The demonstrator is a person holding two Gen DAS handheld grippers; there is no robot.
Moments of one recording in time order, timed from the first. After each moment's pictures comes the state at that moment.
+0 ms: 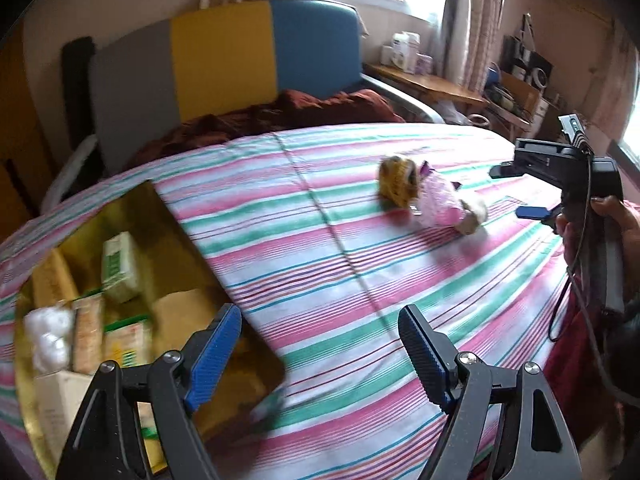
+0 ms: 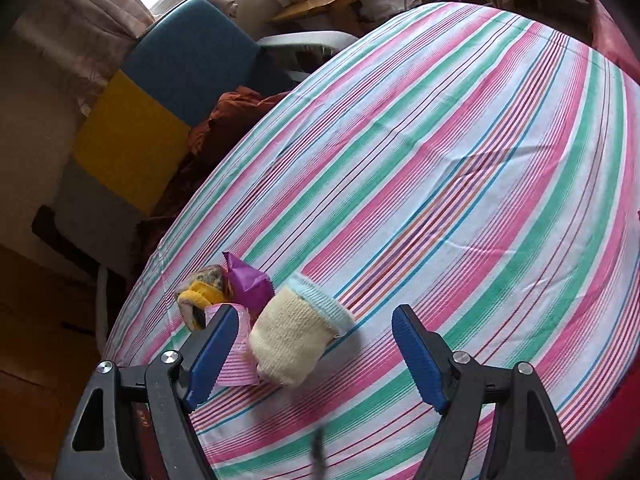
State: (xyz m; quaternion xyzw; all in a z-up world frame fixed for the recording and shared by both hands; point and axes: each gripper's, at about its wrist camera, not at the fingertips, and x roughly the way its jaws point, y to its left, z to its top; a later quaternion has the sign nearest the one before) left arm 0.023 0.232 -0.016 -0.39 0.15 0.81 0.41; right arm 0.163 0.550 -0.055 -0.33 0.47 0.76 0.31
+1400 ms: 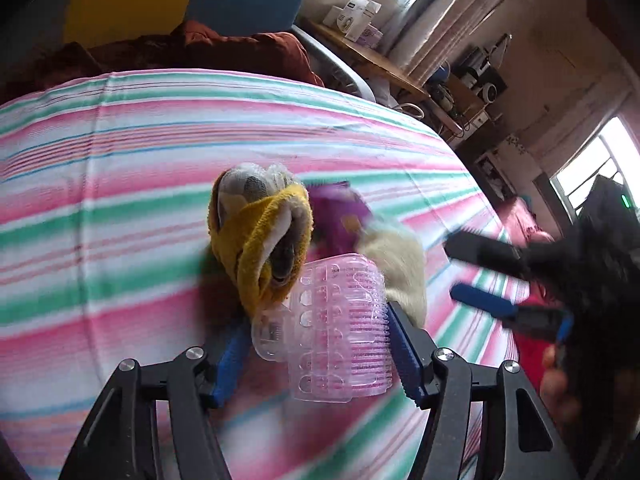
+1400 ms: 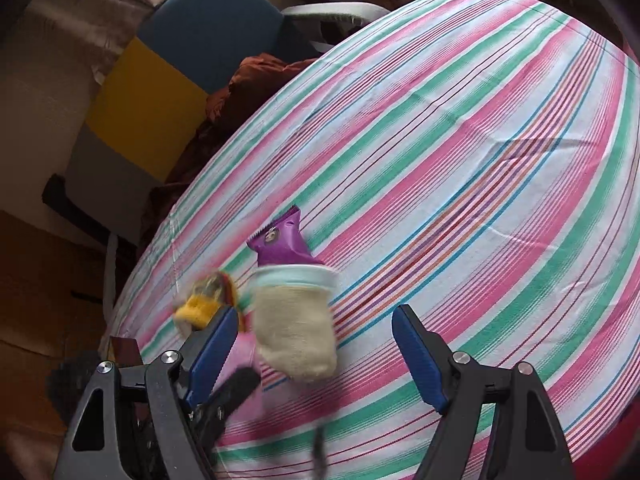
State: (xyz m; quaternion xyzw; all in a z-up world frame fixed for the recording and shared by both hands) left arm -0.016 0.398 -0.078 -0.50 0.05 0.68 0.53; right arm 0.141 0.545 -0.066 -0.36 0.47 0.76 0.26
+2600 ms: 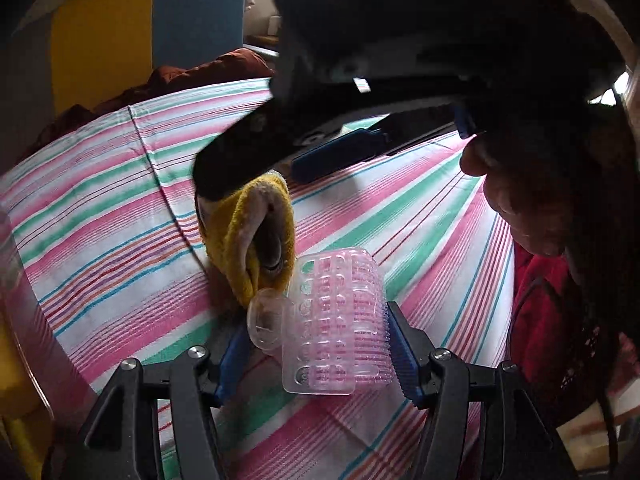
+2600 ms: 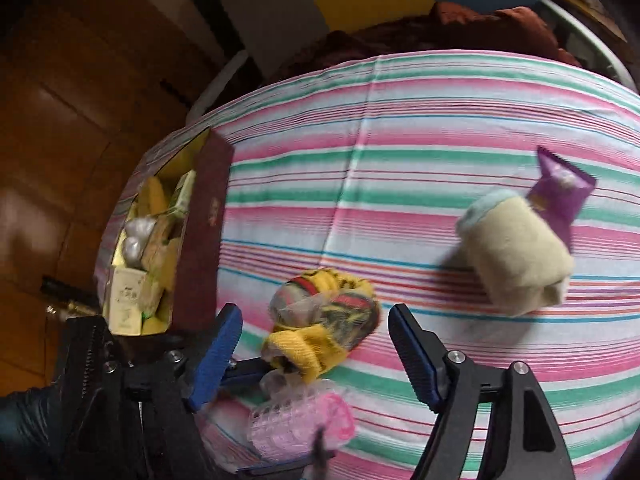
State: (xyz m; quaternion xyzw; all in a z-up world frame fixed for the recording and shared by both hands) left arm 0.064 0.281 -0.083 -0.40 0.17 0.70 0.57; right arm 0.065 0.421 -0.057 -0.49 0.26 0.83 -0.04
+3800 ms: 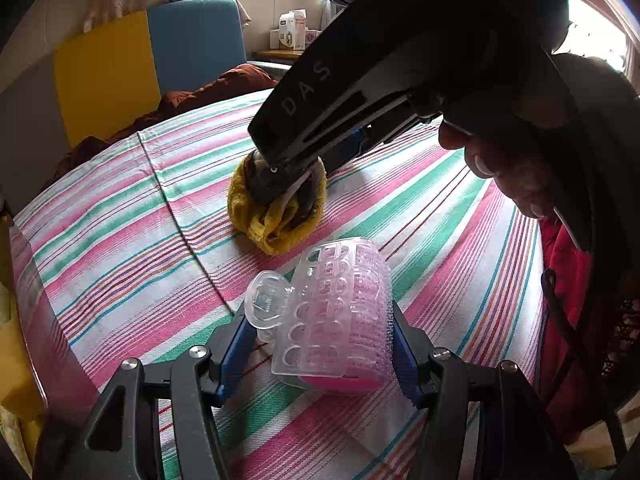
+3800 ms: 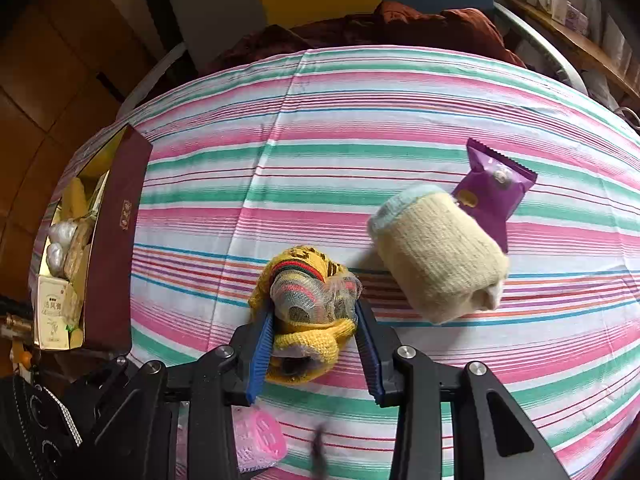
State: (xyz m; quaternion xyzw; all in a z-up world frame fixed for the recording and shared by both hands) left arm 0.085 0.278 -0.097 -0.35 0.22 0.73 0.54; right arm 0.054 0.420 -0.076 -0.53 0.21 0.82 0.10
